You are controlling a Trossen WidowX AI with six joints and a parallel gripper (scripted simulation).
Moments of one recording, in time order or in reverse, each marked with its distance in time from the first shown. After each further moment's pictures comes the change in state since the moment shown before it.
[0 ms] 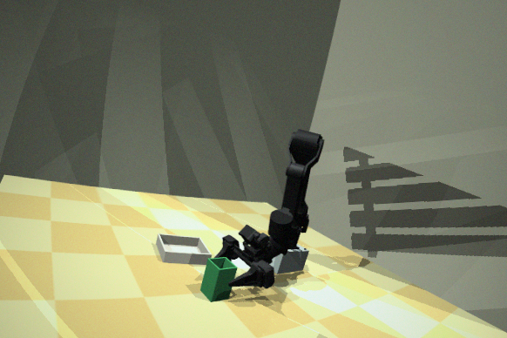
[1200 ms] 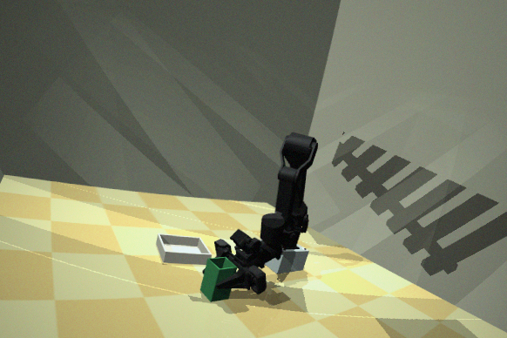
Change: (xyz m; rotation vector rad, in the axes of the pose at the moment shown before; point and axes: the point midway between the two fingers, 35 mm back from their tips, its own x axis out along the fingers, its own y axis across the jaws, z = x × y) arm 0.026 0.001 0.000 0.001 -0.003 0.000
